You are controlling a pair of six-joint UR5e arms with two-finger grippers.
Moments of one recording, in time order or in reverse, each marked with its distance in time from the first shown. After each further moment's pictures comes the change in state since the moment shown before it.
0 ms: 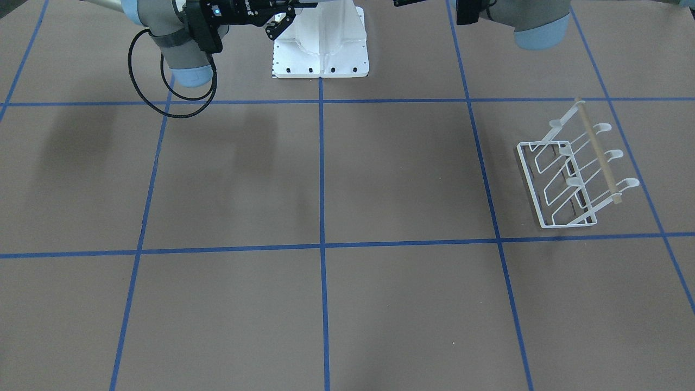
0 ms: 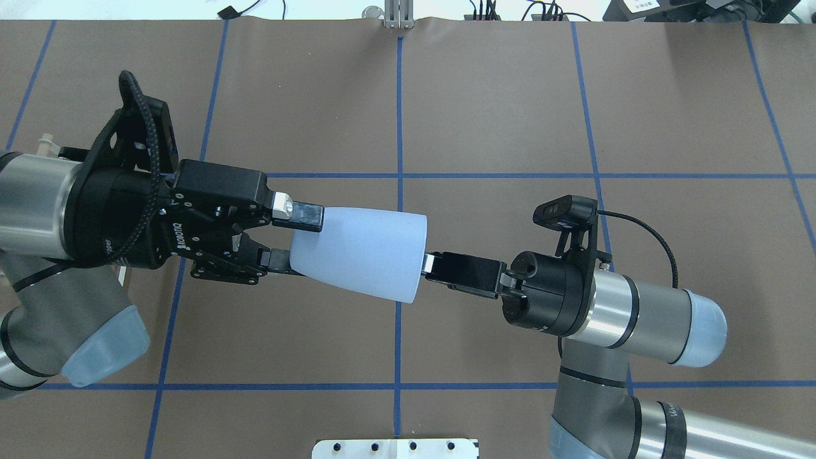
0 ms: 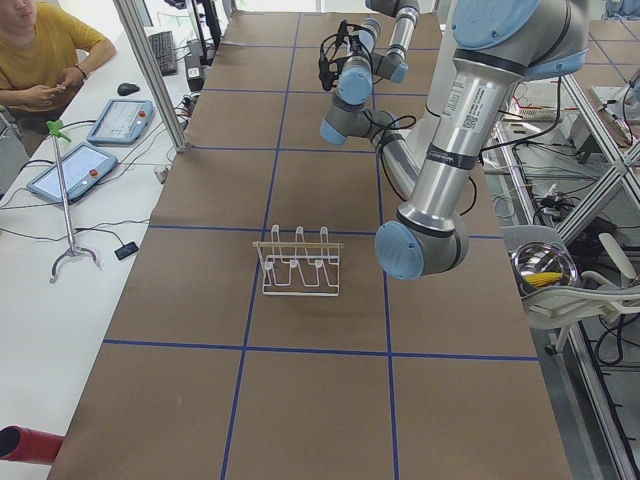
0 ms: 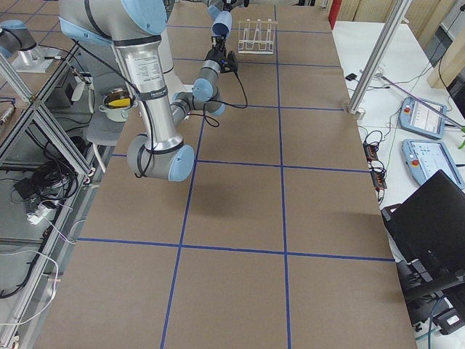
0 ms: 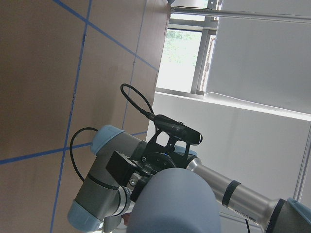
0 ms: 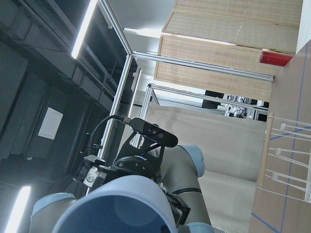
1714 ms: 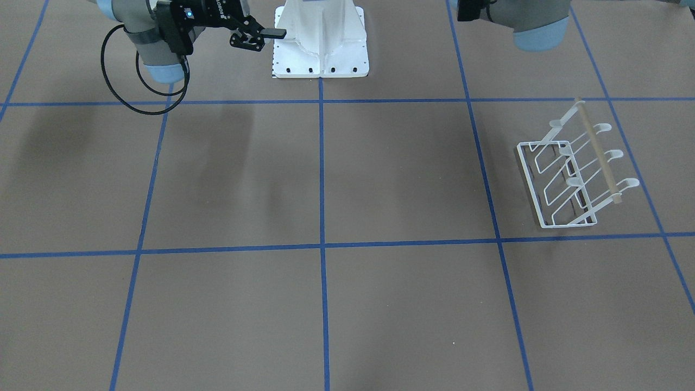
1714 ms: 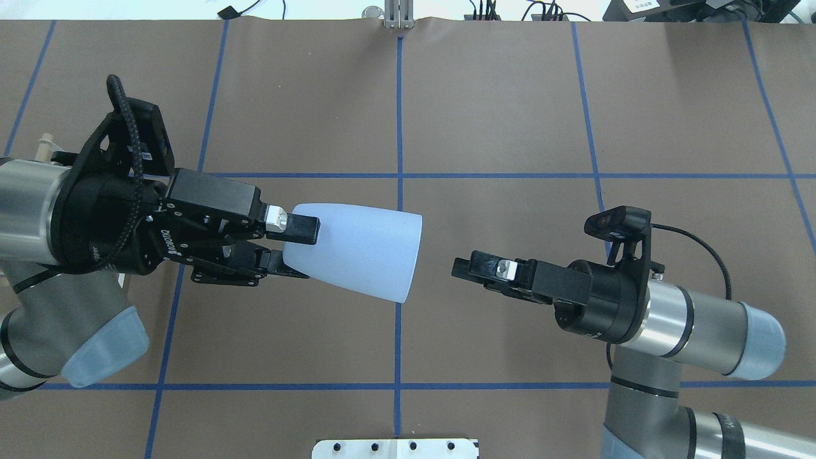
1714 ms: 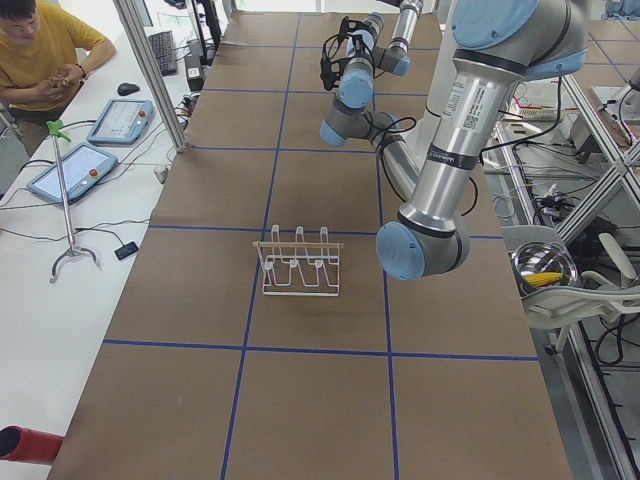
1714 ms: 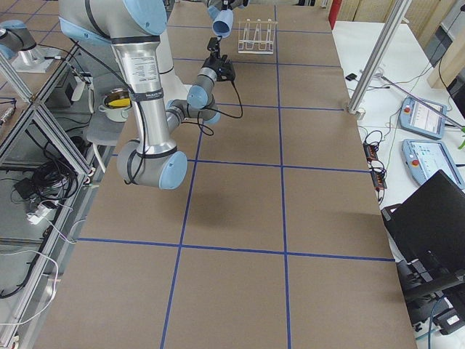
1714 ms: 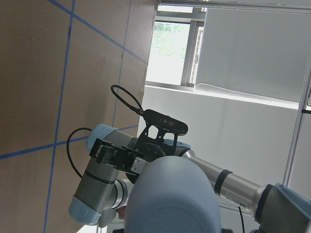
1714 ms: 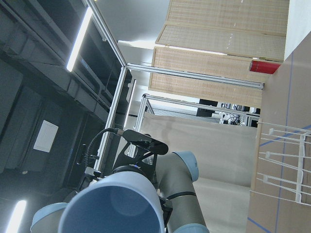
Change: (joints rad) left arm 0.001 0.010 0.004 -0.060 0.000 0.000; right arm 0.020 -0.173 0.069 0.008 -0.014 0.016
